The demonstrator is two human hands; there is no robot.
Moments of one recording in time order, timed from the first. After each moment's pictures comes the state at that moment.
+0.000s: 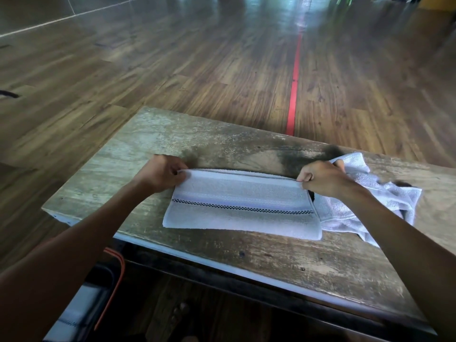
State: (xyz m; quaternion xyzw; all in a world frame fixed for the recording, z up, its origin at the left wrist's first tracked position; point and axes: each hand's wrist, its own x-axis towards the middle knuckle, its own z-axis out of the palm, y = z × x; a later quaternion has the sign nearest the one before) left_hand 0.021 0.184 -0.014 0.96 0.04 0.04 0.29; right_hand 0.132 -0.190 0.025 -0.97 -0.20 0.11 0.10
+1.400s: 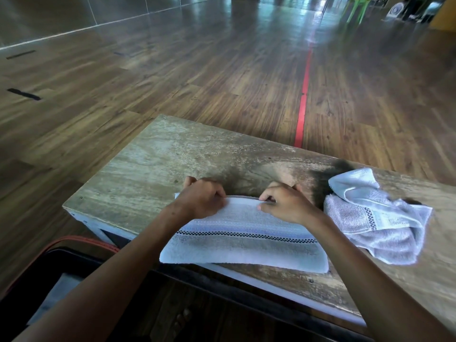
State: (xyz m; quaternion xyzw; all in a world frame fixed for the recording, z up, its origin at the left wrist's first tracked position) left_hand 0.004 0.108 -0.005 0.98 0.00 0.00 0.18; right_hand 0.085 -0.114 0.001 -0.92 -0.33 0.13 0.16
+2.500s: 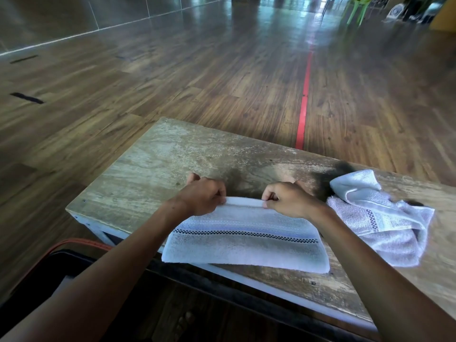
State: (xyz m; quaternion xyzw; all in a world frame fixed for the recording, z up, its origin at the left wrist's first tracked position) left_hand 0.009 0.118 0.002 0.98 -0.04 -0.02 0.19; right_hand 0.093 -0.110 0.018 -0.92 -0.31 0.18 0.14
